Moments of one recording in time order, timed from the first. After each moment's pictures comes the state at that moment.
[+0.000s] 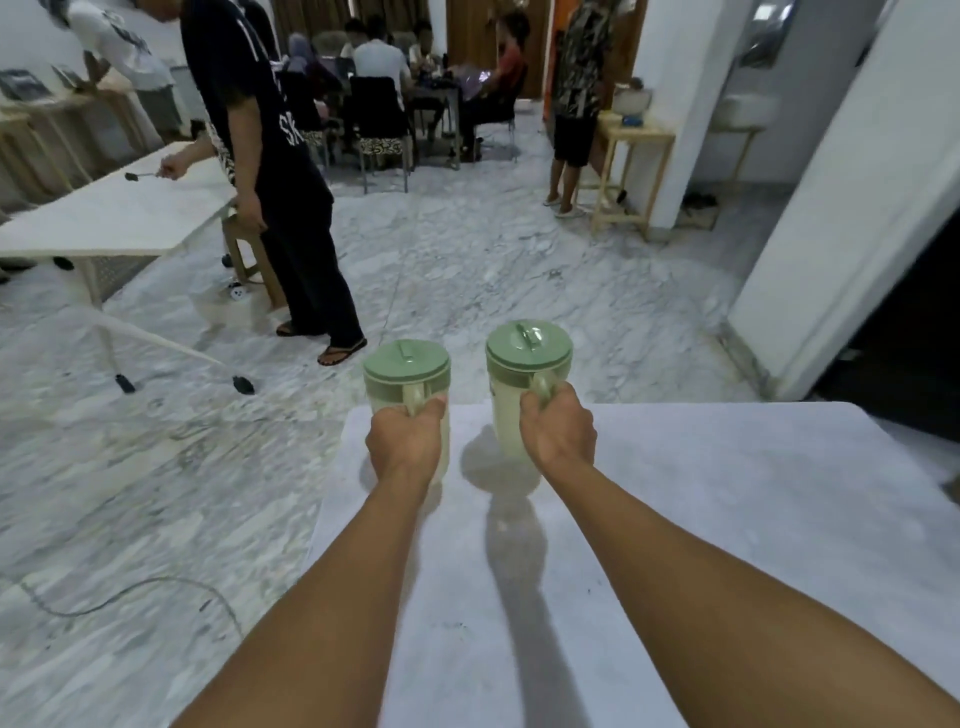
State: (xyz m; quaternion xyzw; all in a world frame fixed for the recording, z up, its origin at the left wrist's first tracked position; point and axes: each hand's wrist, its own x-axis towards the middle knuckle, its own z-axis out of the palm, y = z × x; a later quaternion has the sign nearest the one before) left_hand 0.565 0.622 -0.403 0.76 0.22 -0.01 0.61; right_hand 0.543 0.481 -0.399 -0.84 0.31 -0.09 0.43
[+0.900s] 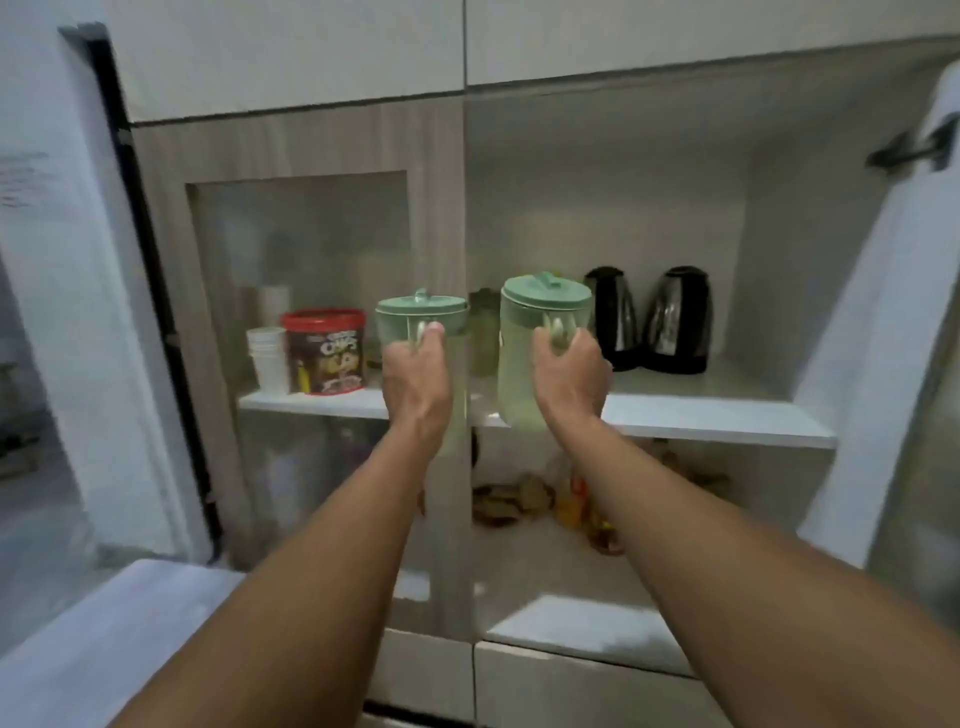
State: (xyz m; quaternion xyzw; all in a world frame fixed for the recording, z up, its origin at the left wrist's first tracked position) left_hand -0.008 0.192 -0.151 0.51 -0.43 -0.26 0.69; right_hand -0.141 0.183 -0.155 -0.49 0.58 -0.64 0.13
